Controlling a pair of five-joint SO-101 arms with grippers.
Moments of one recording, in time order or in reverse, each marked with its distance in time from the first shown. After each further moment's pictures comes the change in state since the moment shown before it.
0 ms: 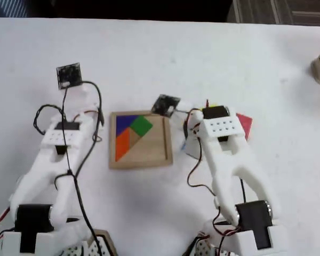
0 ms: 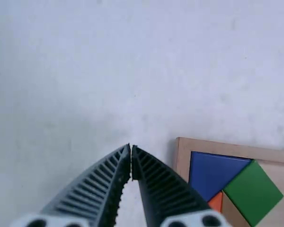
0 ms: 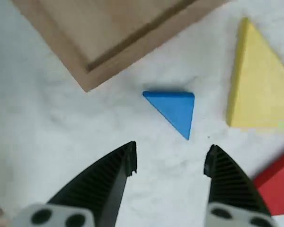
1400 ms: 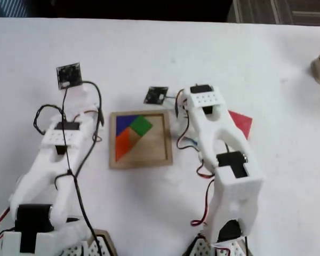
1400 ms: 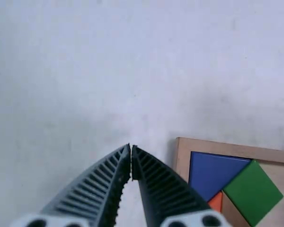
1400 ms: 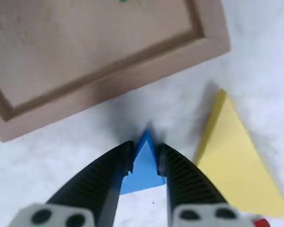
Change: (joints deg) left arm 0.0 0.0 0.0 0.0 0.0; right arm -0.1 33.8 -28.2 -1.1 3.3
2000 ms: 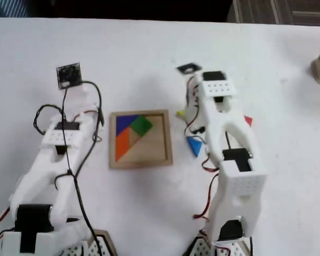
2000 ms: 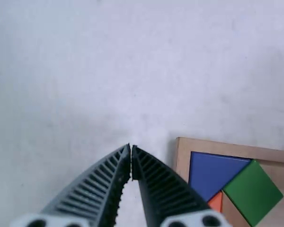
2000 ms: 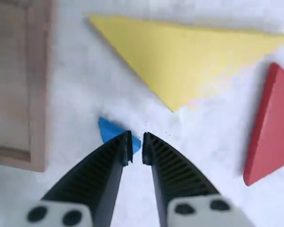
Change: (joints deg) left arm 0.0 0.0 0.0 0.0 0.0; right arm 6.2 1.4 -13.0 17.1 -46.4
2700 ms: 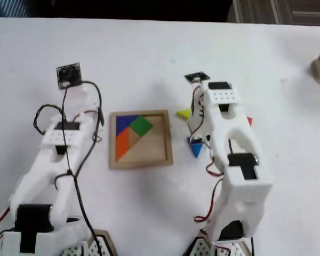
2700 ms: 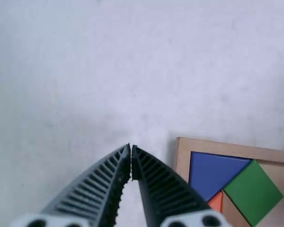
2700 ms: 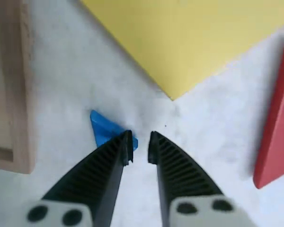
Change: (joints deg) left arm 0.0 0.0 0.0 0.0 0.0; right arm 0.7 -8.0 17.1 -11.6 1.7
